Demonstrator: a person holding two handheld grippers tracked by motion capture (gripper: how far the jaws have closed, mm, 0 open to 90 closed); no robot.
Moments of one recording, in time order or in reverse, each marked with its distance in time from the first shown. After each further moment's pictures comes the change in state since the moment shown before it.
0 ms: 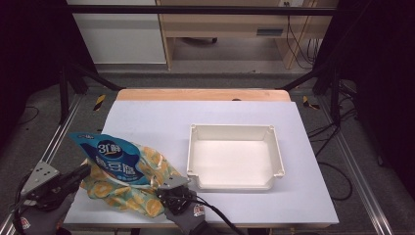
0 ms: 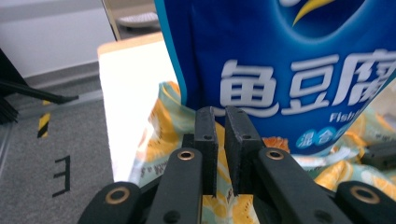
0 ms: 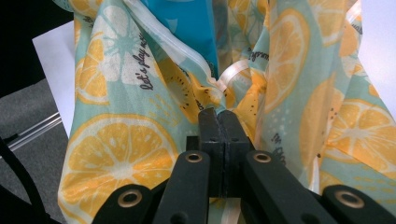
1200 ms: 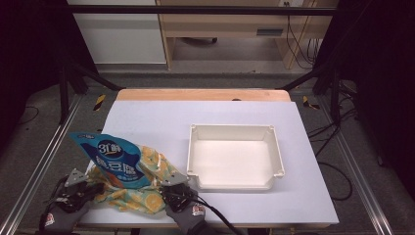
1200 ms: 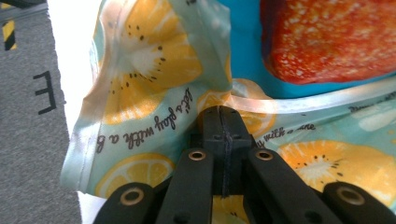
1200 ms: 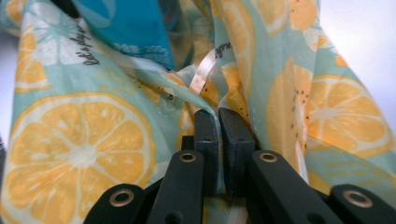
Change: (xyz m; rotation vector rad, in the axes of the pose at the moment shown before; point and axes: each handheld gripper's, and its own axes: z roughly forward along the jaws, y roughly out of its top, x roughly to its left) left arm 0.014 -0.074 0.068 0.386 -0.032 -0.022; right arm -0.009 -0.004 0.012 0.037 -0.122 0.052
